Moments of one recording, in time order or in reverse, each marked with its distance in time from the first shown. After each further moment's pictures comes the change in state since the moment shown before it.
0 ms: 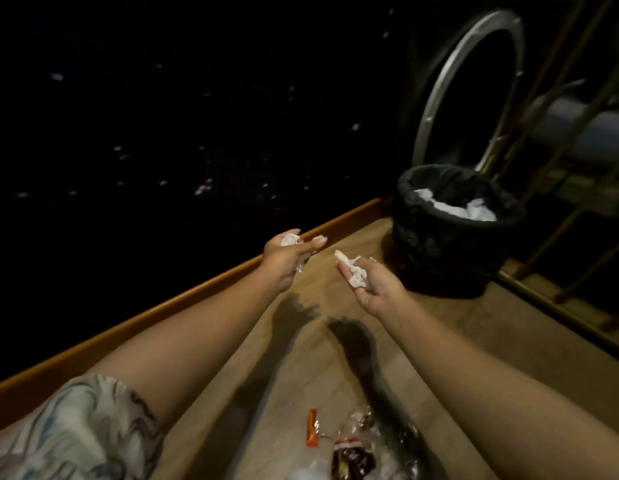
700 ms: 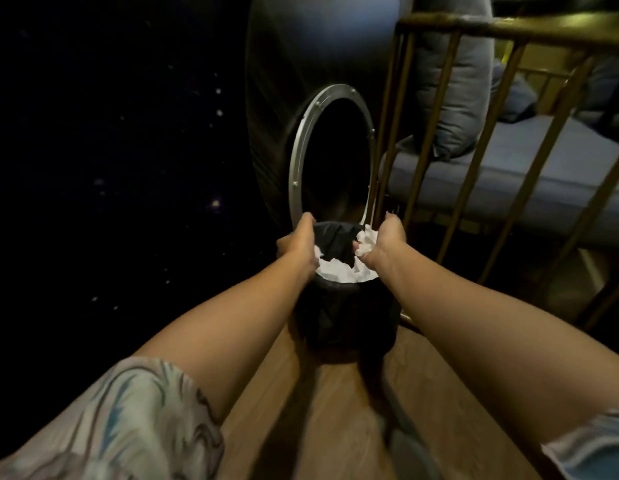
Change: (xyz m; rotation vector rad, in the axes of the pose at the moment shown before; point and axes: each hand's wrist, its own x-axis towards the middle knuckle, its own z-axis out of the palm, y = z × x) left_hand 0.058 0.053 0.303 -0.034 -0.060 -0.070; right_hand 0.050 -0.285 -0.012 0.009 0.319 -0.457
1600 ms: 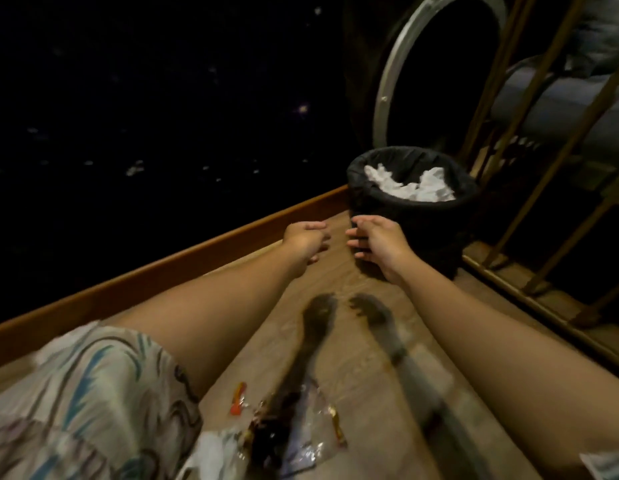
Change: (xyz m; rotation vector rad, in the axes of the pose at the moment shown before) left_hand -0.107 -0.101 -0.123 0.389 0.133 0.105; right_hand -0.070 0.113 -0.097 -0.779 -0.625 -0.060
